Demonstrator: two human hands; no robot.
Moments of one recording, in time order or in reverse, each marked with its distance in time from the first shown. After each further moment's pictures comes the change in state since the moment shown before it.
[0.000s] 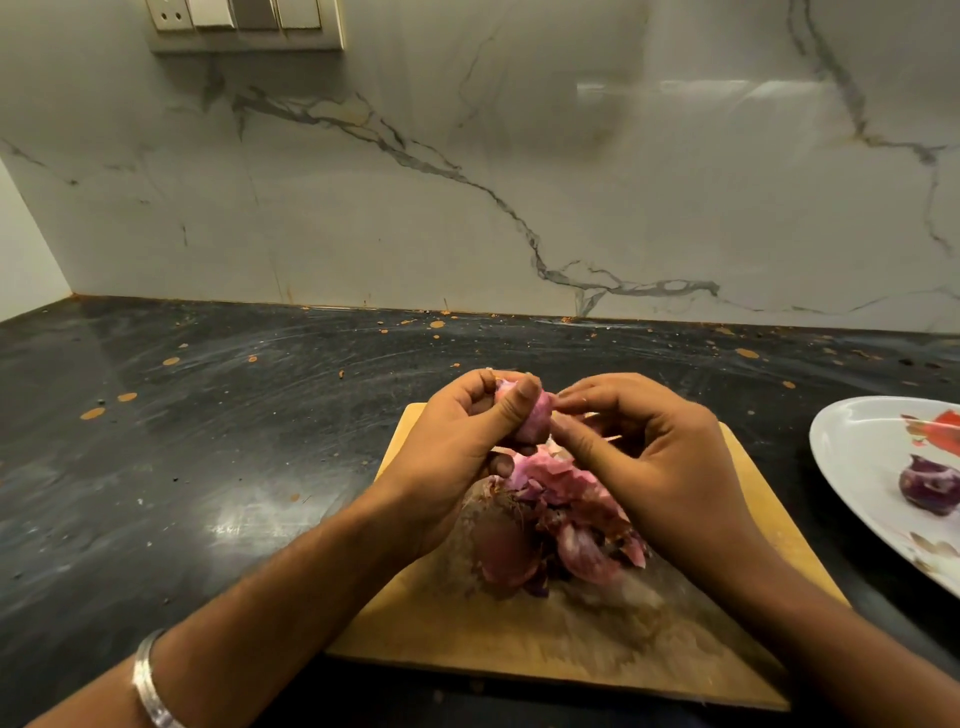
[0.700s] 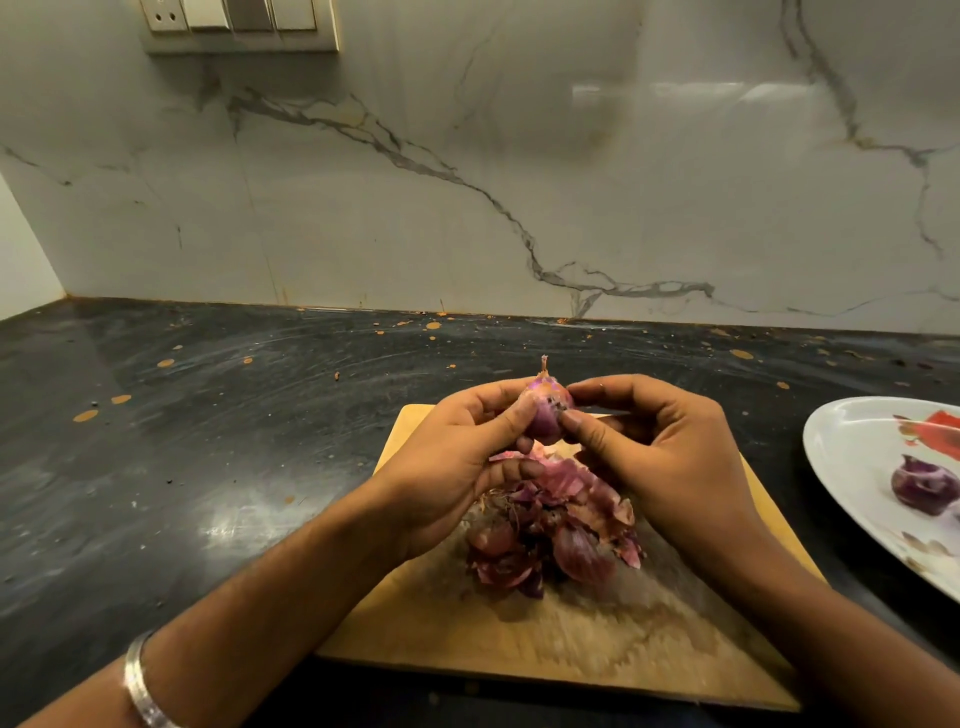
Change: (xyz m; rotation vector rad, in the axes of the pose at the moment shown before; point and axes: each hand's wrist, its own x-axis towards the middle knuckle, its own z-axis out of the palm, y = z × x) left_hand 0.002 0.000 0.000 -0.101 -0.141 -0.105; right_hand 0.003 0.011 -0.006 0.178 0.028 0.156
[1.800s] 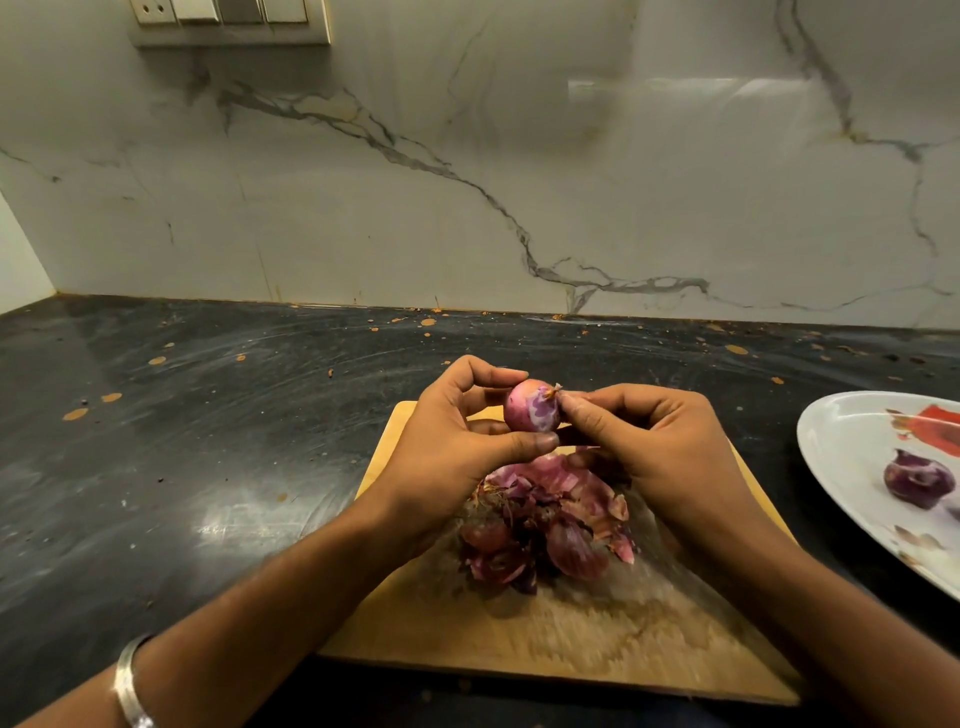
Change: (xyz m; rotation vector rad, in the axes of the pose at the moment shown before) left_hand -0.001 -0.007 0.001 0.217 0.135 0.222; right_hand 0.002 -0.003 0.000 0.185 -0.033 0.167
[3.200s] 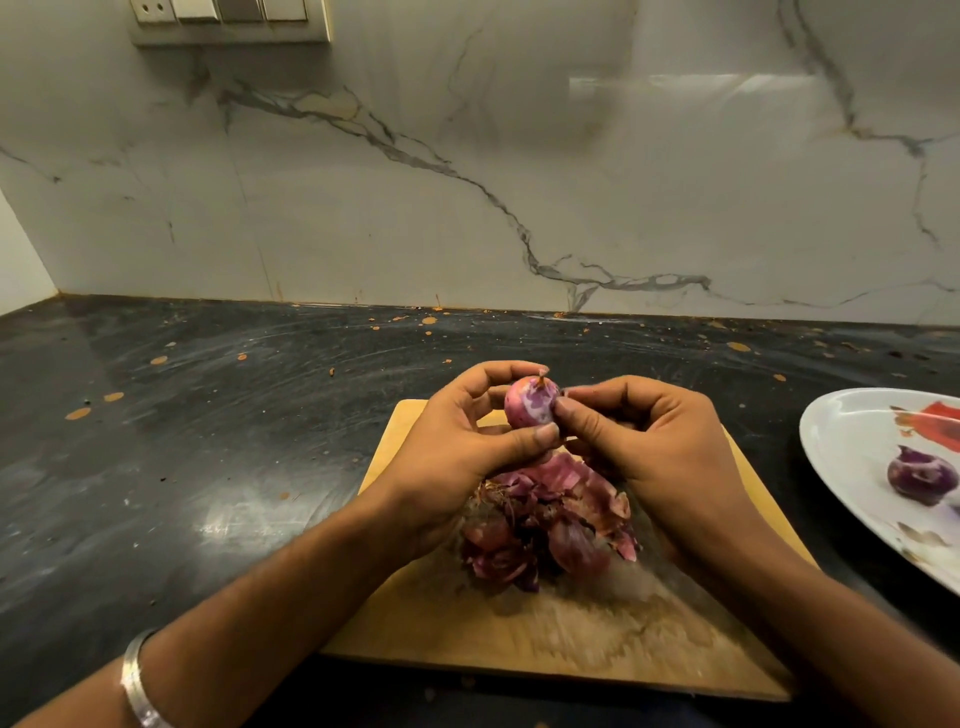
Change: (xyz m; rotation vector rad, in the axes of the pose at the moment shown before) left_hand 0.003 -0.005 -0.001 -0.118 -0.085 -0.071; right_hand -0.005 -0.004 0.006 -0.013 0.063 -0.012
